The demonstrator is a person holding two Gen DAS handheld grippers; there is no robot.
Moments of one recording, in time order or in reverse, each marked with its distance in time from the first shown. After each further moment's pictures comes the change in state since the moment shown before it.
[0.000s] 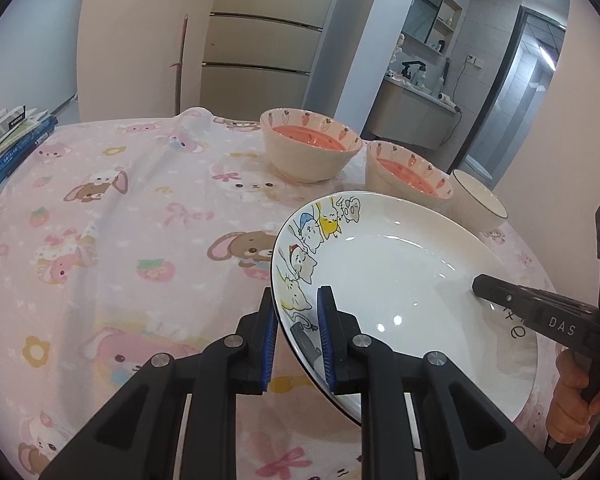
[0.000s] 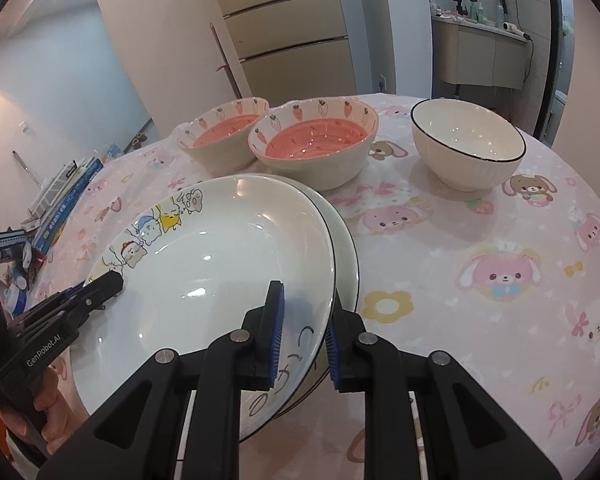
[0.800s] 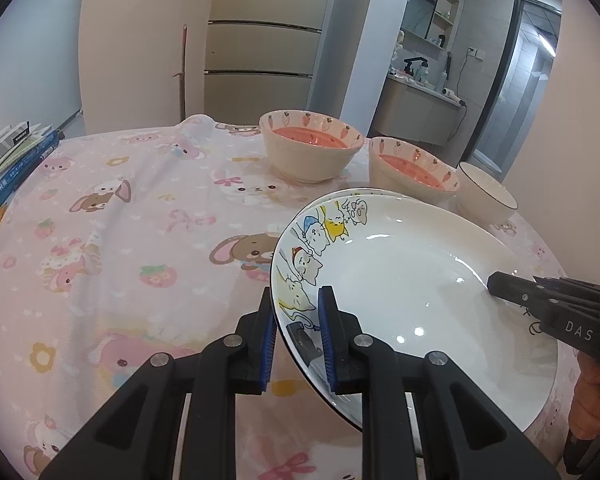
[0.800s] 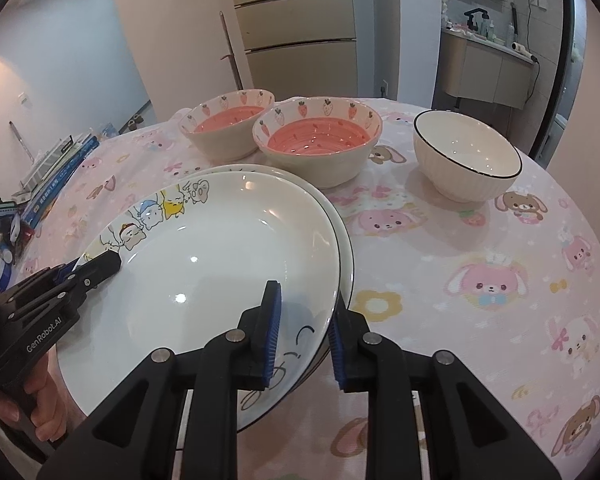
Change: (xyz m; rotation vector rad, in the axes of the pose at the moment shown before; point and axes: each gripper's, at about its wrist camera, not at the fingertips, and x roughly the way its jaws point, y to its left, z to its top) left arm 0.005 -0.008 -0.003 0.041 -0.014 0.048; right arm -0.004 0.008 -0.001 -0.096 0.007 -0.051
